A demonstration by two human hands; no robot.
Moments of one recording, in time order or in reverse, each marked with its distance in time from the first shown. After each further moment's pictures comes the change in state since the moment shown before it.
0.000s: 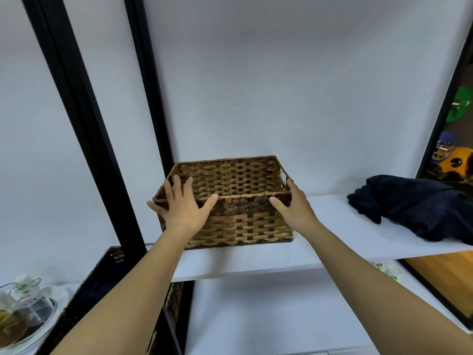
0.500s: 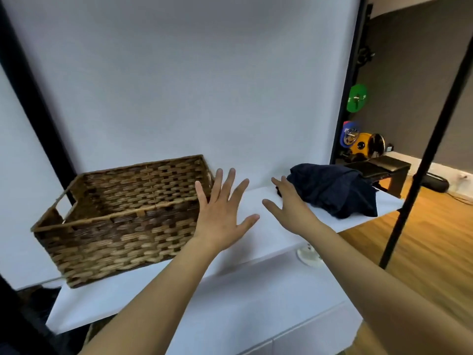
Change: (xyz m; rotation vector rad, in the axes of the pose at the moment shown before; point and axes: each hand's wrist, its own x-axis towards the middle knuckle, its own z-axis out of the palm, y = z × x) left_hand -0.058 0.179 0.087 0.021 0.031 0.809; right_hand -0.036 0.071 -0.125 -0.281 0.079 0.035
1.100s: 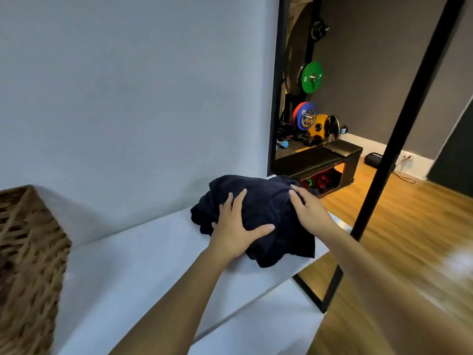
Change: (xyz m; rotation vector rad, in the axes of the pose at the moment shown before) left_hand 0.243 0.209 0.238 -0.765 -0.415 -0.229; right_hand 0.127 0.308 -0.182 0.018 0.197 0.343
